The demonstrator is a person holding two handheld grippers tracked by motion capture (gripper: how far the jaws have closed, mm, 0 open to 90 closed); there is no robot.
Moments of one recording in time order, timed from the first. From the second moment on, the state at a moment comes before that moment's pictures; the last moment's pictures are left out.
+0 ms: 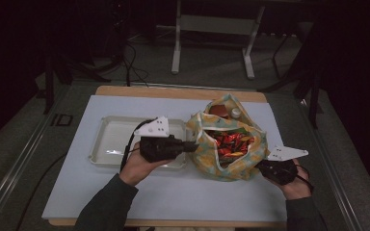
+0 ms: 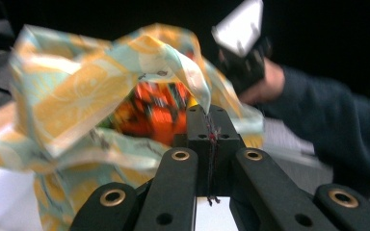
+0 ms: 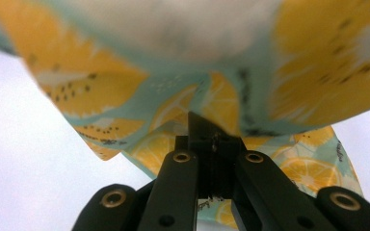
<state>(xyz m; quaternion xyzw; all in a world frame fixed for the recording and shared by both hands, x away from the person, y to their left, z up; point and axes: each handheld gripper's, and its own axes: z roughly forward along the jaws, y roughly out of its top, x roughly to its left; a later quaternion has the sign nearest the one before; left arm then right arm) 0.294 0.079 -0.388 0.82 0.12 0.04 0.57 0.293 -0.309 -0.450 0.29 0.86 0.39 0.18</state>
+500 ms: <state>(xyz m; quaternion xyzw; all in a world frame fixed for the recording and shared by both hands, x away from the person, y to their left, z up) 0.325 0.046 -0.472 0.90 0.18 0.03 0.41 0.313 -0.306 -0.462 0.34 0.85 0.35 0.19</state>
